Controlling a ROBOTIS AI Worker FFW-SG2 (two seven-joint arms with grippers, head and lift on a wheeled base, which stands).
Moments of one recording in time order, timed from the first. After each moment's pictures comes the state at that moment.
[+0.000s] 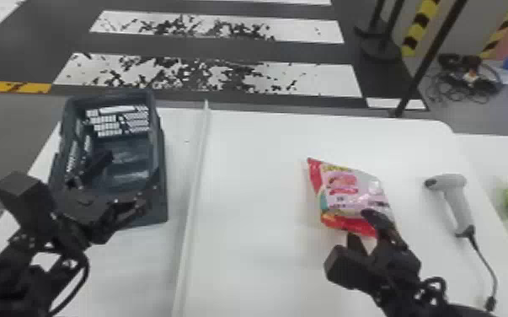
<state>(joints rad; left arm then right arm) 0.47 0.10 0.15 -2.04 0.11 0.13 -0.45 0.40 -0.52 0.49 -2.05 0.76 0.76 0.11</state>
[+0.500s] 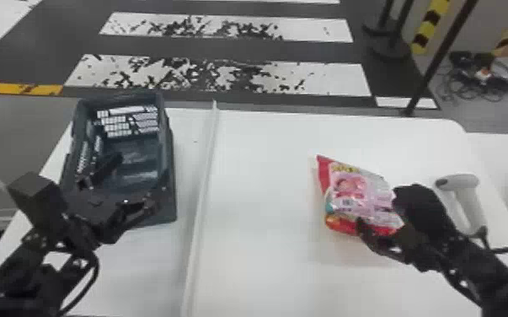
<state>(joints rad) 0.47 0.11 0.15 -2.04 0.11 0.13 -0.45 0.43 -0.50 0.17 -2.21 0.19 0.72 0.22</state>
